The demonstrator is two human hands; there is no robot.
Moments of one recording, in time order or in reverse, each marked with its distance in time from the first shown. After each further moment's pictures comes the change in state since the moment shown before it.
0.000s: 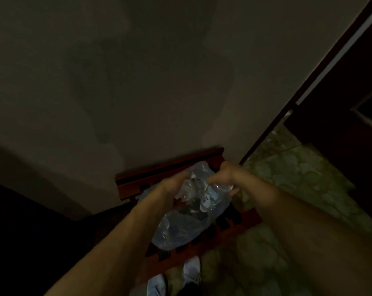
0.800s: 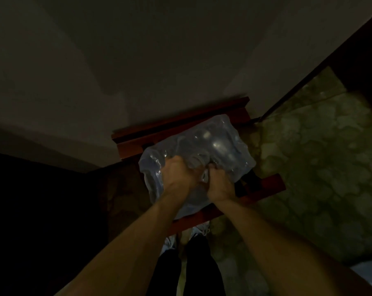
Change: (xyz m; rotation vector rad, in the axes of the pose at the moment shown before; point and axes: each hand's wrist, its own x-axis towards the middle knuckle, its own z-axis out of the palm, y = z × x) left_hand 0.113 -0.062 0.001 0.825 0.538 0.298; right_hand 0.113 0.058 0.177 -0.104 0.214 -0.234
